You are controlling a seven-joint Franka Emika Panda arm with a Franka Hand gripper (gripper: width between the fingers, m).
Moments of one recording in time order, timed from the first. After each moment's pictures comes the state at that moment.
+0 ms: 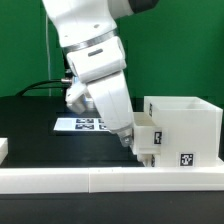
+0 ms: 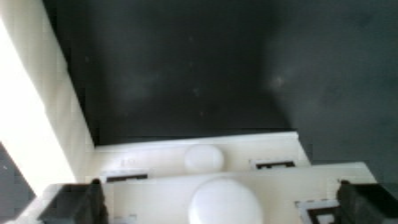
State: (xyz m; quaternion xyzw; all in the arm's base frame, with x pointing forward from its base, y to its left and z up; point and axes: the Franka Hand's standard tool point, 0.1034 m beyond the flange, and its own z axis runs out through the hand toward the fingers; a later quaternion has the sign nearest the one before) arm 0.594 0.006 0.061 -0.70 -0.69 -0.10 0.15
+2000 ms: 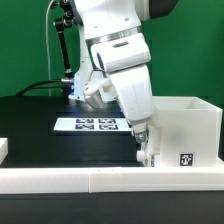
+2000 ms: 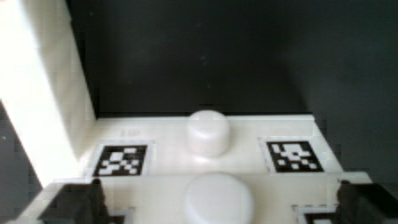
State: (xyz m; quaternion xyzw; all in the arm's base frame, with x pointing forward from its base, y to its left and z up) arm 0.592 0.028 0.061 -0.70 -0.71 -0.09 0.10
